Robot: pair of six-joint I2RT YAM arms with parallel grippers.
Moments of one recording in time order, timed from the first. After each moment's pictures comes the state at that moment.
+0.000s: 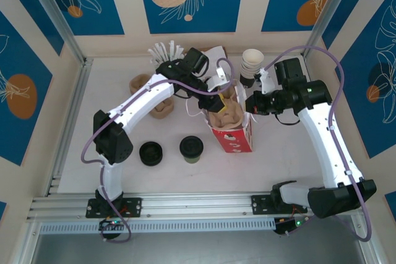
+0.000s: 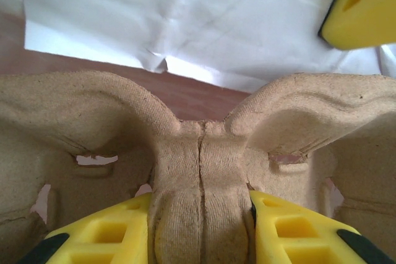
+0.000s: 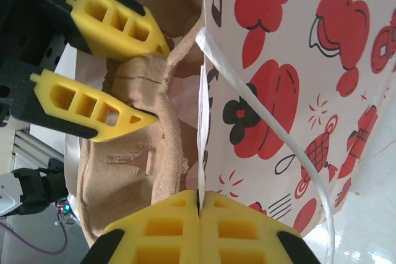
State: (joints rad) left arm -0.72 1.99 2.01 -0.99 0.73 0.43; right arm 0.20 1.25 1.49 -1.29 -0.48 0.22
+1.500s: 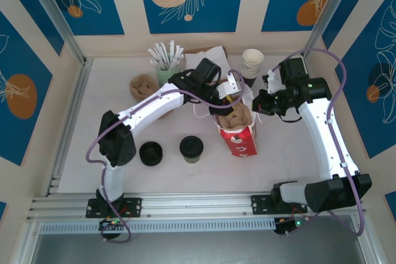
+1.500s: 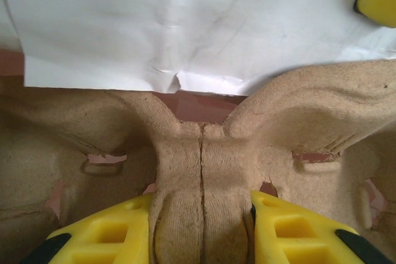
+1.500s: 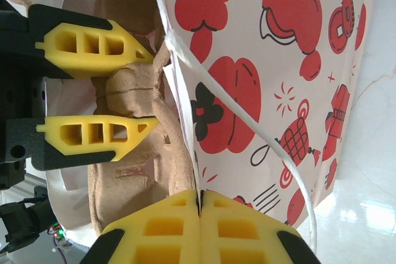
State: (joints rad) left arm -0.80 2.00 1.90 -0.75 0.50 0.39; right arm 0.14 1.29 1.47 -1.32 -0.41 0.27
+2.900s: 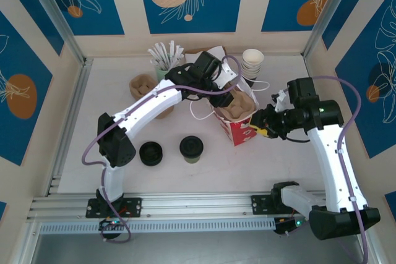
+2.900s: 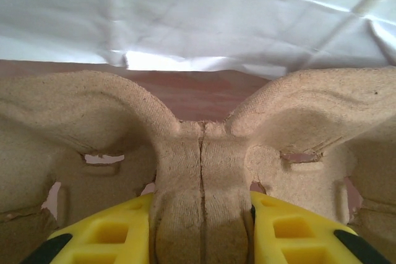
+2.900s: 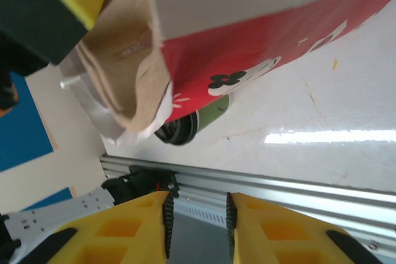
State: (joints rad) left arm -0.81 1.99 2.03 -0.86 0.32 0.05; right arm 0.11 1.05 1.30 -1.38 -0.60 0.63
